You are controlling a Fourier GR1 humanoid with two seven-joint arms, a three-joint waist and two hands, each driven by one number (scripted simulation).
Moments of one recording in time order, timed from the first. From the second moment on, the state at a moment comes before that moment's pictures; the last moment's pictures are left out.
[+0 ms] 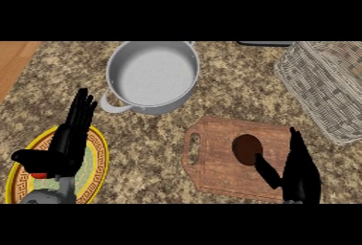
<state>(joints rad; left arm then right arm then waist) -0.06 0.26 -0.18 -1.61 0.22 0.28 -0.04 0.06 -0.22 0.37 -1.76 0.88 -0.35 1.03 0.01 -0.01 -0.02</state>
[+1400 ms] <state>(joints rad) -0.03 0.24 -0.18 -1.67 0.20 0.29 -0.01 -0.10 -0.01 0.43 -1.83 1.16 0.06 1.25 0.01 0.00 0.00</state>
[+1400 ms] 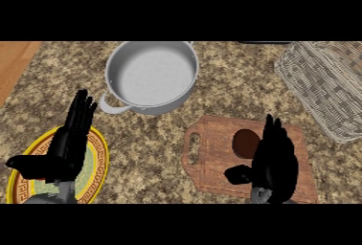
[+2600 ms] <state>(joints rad) -0.04 0.21 -0.15 -1.64 0.18 0.27 -0.03 -0.15 -0.01 0.40 -1.63 1.10 0.00 1.24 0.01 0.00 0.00</state>
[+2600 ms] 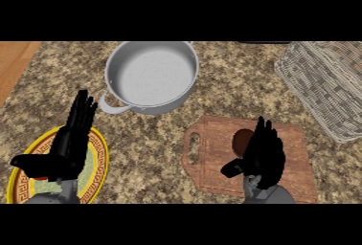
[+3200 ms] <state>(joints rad) -0.03 0.20 -0.14 -1.65 0.16 0.26 -0.03 -0.13 -0.01 0.39 -1.56 1.07 -0.06 1.21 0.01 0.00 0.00</state>
